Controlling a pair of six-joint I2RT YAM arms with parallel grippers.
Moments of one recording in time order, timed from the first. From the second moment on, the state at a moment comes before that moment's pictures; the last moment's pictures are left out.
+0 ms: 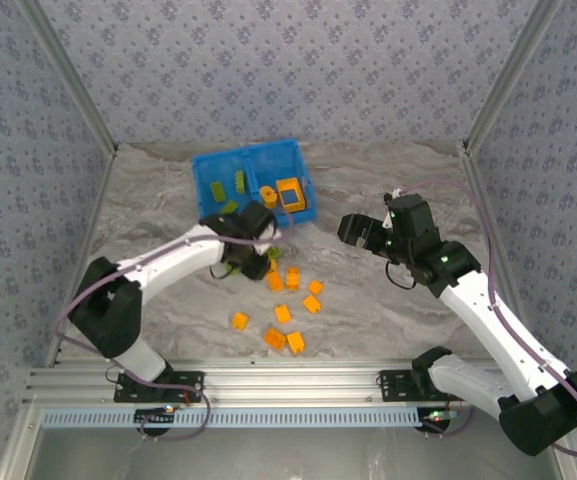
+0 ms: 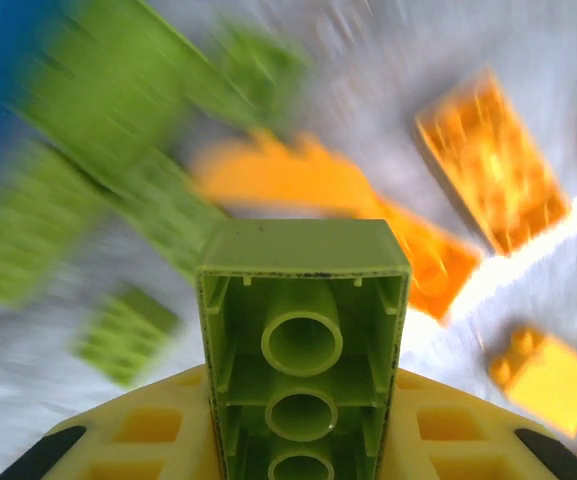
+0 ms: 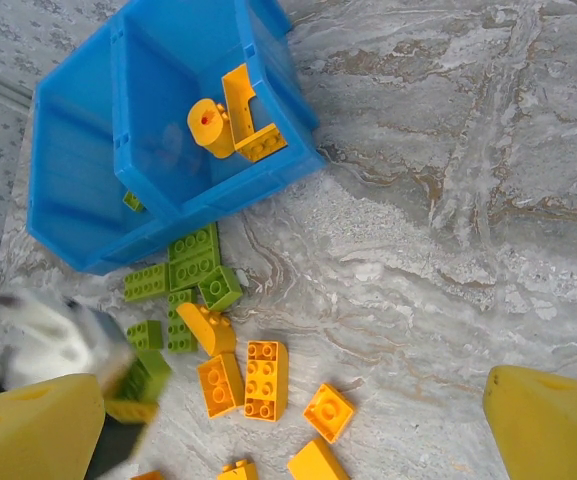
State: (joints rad) left arm -0.68 1.59 1.23 -0.84 -0.04 -0.05; right arm 0.47 1.00 0.99 -0.66 -0.04 0.67
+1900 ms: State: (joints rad) left arm -0.32 1.24 1.45 -0.79 0.06 0.01; right arm 0.86 1.69 1.33 -0.66 0.09 0.35
